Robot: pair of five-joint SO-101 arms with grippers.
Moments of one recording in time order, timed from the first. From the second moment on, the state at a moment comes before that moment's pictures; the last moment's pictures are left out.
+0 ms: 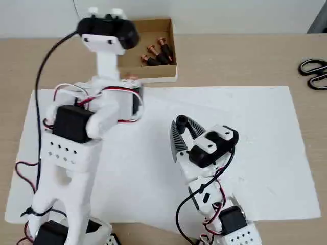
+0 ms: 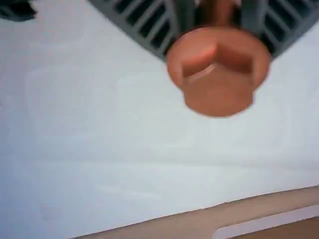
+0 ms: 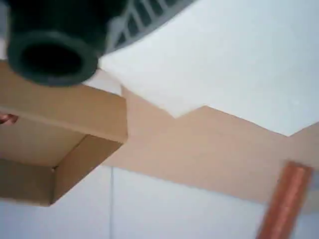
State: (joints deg) left arm 17.7 -21.0 -6.7 82.2 14.6; right arm -26.6 -103.1 96.0 17.9 -5.7
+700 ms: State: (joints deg) left arm 25.1 -27.8 26.2 48.7 14.6; right arm -27.0 -103.1 96.0 24.4 -5.7
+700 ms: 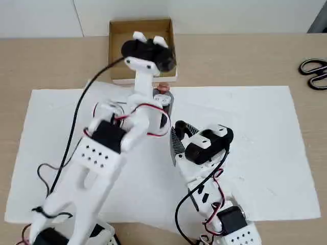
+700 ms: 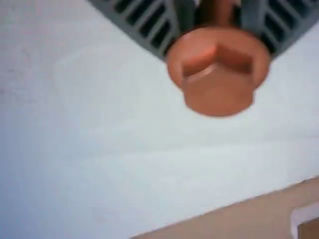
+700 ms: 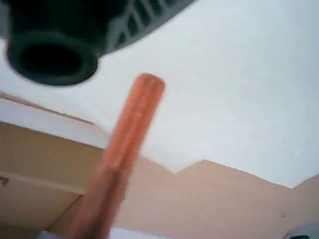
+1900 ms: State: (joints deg) left arm 31.6 -50.2 54.9 16.7 19.3; right arm -27.2 -103.1 96.0 24.4 -5.7
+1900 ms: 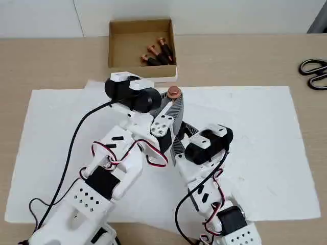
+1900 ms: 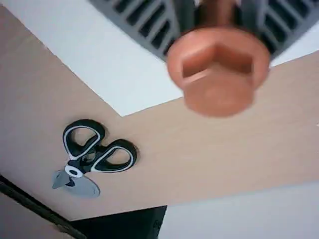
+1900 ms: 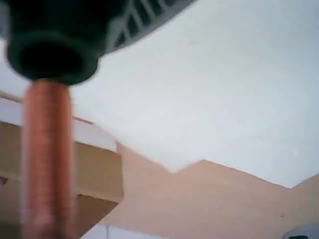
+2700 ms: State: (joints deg) left arm 31.0 -45.6 43.2 28.3 12.6; right arm -27.2 -103.1 96.0 24.4 -5.7
